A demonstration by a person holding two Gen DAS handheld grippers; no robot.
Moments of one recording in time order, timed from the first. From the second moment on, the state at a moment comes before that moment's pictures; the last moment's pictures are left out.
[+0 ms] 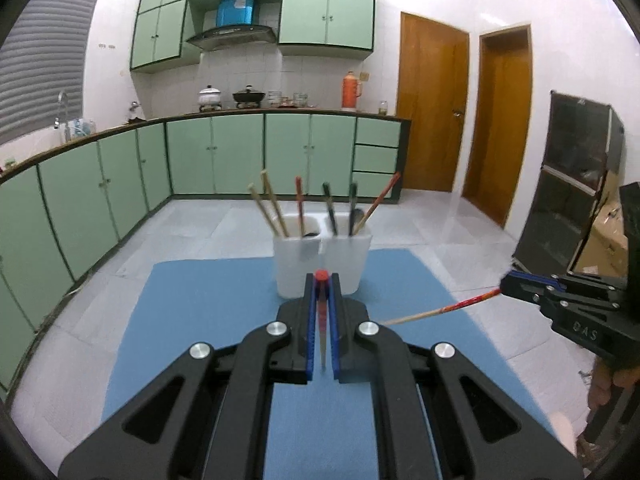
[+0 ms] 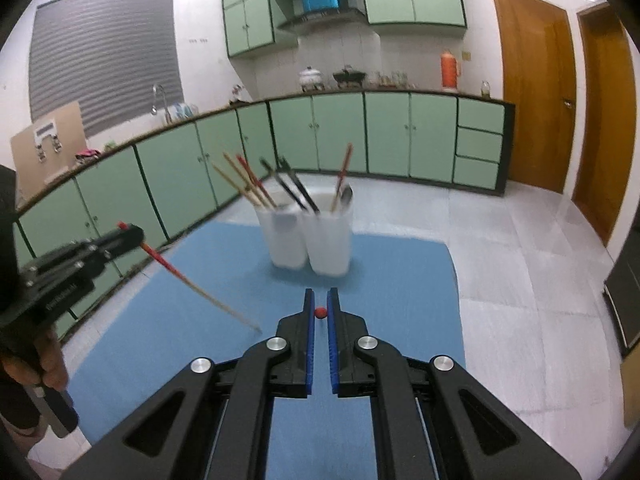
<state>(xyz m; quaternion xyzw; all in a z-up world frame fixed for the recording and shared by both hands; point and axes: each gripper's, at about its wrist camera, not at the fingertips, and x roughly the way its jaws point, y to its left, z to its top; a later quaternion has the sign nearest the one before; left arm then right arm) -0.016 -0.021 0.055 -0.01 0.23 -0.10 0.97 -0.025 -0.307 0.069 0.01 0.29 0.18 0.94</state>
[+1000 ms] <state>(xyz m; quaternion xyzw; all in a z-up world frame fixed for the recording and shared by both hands) 0.019 -0.008 0.217 -0.01 0.06 -0.11 0.99 0.038 -0.282 0.235 -0.07 0.16 0.24 0.96</state>
